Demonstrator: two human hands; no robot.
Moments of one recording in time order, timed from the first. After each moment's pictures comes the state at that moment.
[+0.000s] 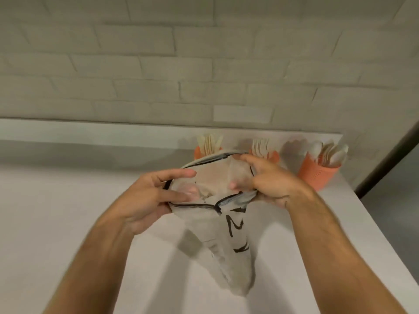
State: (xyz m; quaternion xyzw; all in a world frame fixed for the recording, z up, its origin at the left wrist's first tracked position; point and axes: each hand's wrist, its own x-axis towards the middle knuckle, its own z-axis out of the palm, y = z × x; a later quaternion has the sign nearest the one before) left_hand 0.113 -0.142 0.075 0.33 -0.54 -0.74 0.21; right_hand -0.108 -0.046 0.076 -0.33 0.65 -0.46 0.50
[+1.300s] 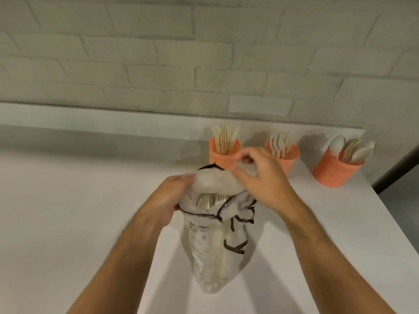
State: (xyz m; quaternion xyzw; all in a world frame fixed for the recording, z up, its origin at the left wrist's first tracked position) left_hand 0.100 -0.183 0.006 0.49 -0.53 -0.66 0.20; right_hand -0.081 -0.074 0.035 -0.53 0.73 -0.40 0.15
